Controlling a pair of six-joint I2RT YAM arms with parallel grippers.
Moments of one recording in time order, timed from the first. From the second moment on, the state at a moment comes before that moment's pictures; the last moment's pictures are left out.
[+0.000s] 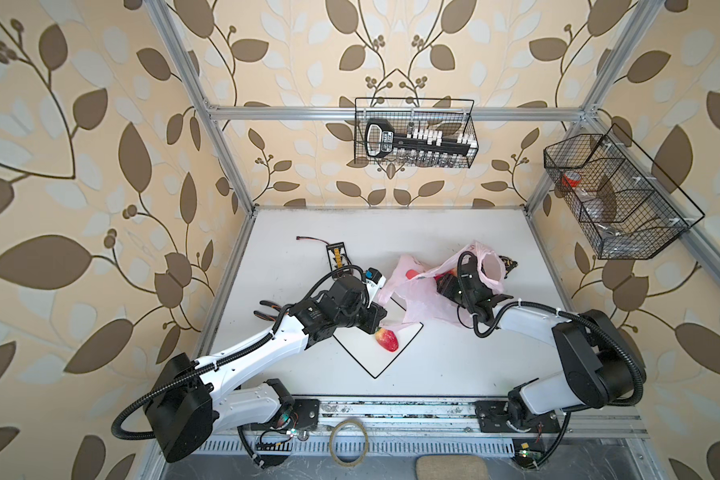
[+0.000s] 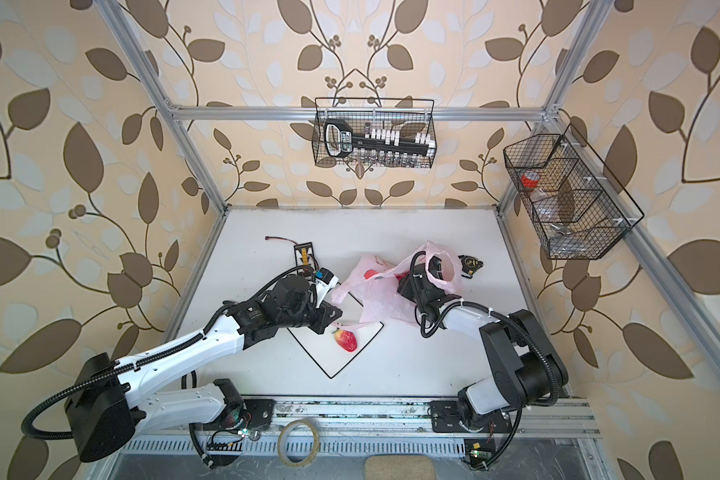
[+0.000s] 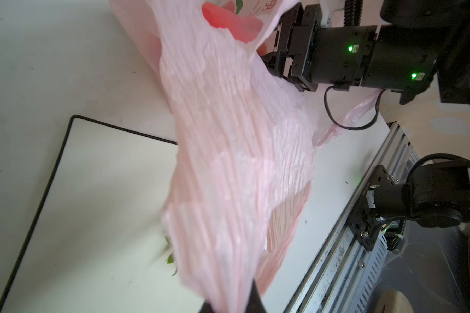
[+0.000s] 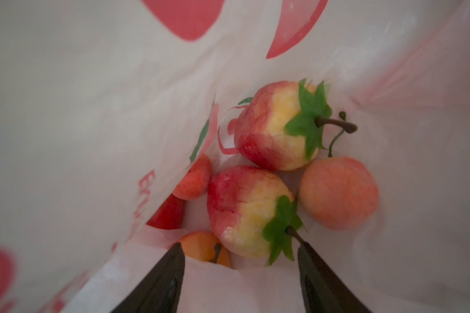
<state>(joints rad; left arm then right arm) -0.74 1.15 0.76 -0.31 0.24 -0.38 0.35 1.50 0.62 0.10 0.12 0.77</state>
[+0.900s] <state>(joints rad) -0.74 1.15 0.76 -0.34 0.17 -0.38 0.30 1.54 0.73 -0.04 0.18 0.67</state>
